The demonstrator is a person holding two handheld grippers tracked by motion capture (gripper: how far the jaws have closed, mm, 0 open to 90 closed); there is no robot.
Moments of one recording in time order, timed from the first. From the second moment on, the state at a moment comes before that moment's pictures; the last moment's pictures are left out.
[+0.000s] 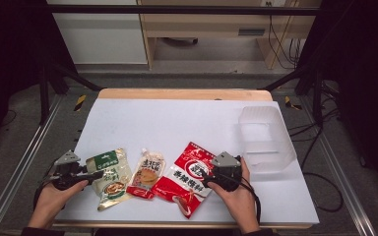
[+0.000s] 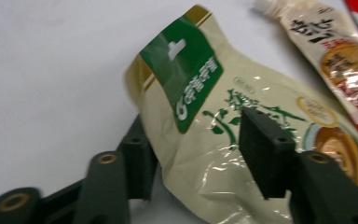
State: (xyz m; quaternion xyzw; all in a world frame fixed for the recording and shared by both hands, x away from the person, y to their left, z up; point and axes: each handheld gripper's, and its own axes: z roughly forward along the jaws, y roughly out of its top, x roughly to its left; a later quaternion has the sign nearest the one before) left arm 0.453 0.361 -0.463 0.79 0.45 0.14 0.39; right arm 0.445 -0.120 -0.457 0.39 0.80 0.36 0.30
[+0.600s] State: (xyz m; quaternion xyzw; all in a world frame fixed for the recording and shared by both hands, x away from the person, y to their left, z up) left arm 0.446 0.362 -0.453 0.81 0.43 0.16 0.36; right arm 0.444 -0.120 -0.456 0.38 0.80 0.35 0.30
